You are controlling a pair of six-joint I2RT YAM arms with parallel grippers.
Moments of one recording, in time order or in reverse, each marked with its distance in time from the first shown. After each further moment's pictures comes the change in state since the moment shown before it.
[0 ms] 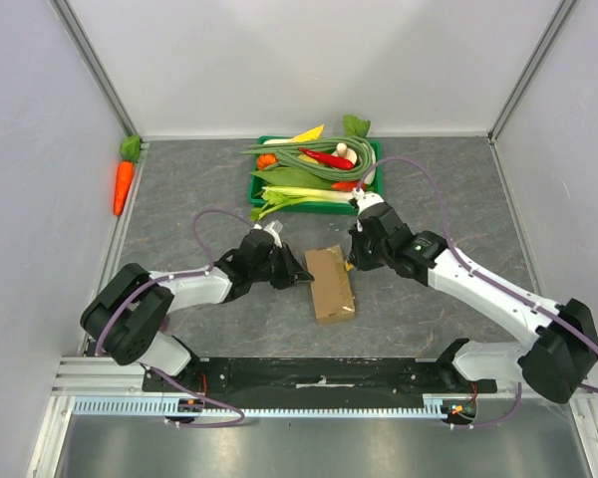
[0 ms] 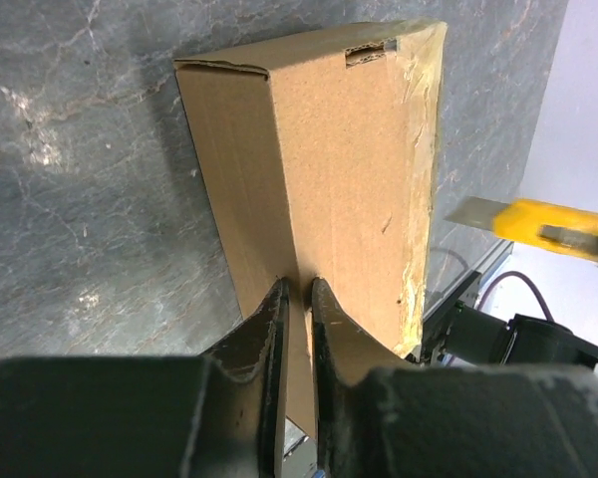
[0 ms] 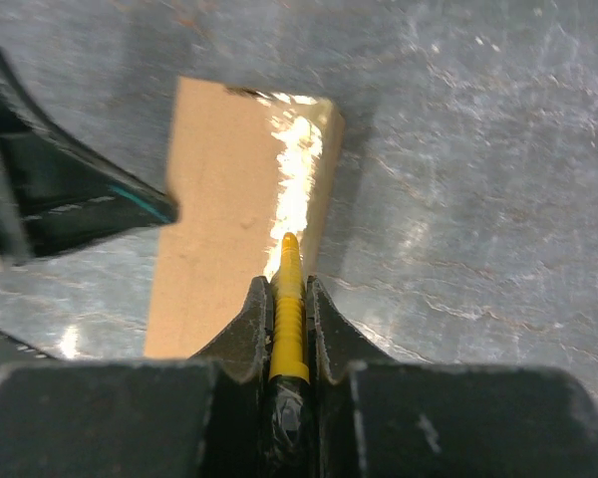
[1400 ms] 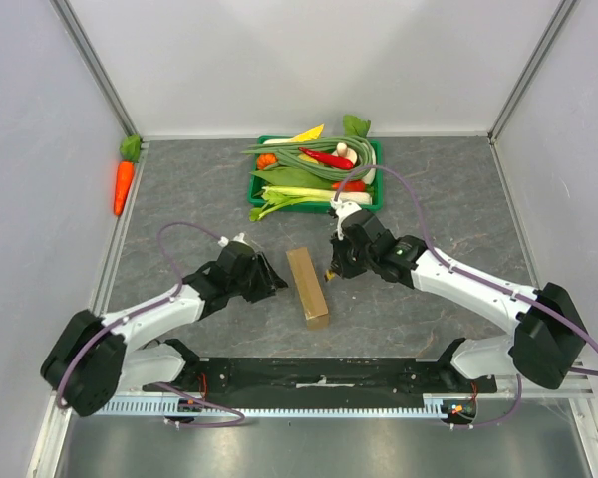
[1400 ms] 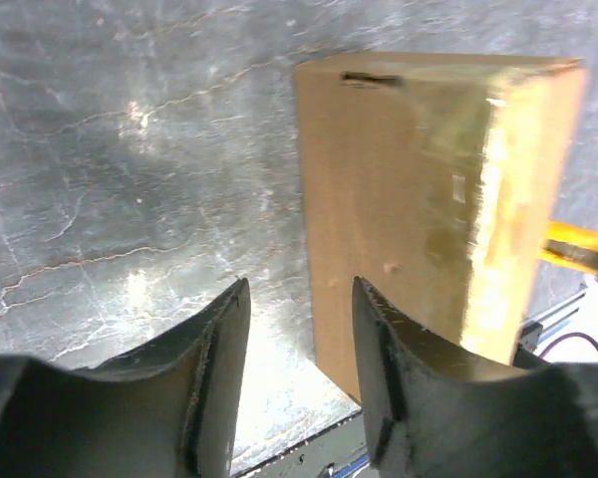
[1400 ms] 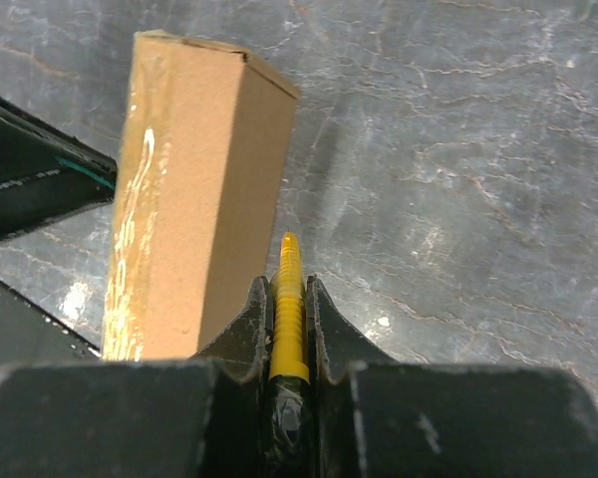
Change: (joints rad) left arm 0.037 -0.301 -0.117 -0.335 -0.195 -0.019; right arm 0.064 0.073 -0.017 0.122 -0.083 -0.013
